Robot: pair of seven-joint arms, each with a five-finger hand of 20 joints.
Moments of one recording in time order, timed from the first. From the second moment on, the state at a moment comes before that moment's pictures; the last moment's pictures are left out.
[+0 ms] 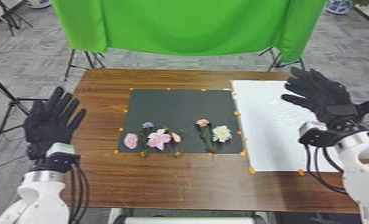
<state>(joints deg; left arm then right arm) 119.7 -53.4 -90.8 -118.1 17.5 10.3 29.0 -109.0 -57.3 103.4 -117.1 -53.8 -2.1 6.0</state>
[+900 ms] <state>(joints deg) 119.2 -53.9 -90.2 -118.3 20.8 8.7 27.2 -115.9 -59.4 106.5 -121.0 -52.9 -2.3 4.9</state>
